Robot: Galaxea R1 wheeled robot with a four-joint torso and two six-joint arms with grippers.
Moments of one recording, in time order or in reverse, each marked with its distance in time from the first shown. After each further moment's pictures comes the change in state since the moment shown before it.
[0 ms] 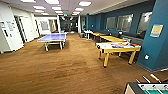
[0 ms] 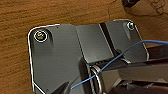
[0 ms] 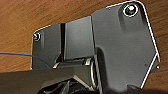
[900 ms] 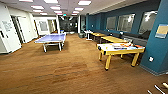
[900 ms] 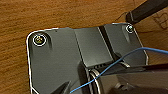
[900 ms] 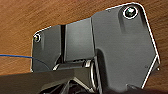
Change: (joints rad) left arm -0.005 0.007 -0.001 0.000 -0.002 0.001; right arm -0.001 0.001 0.000 0.000 0.003 0.000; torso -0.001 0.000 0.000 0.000
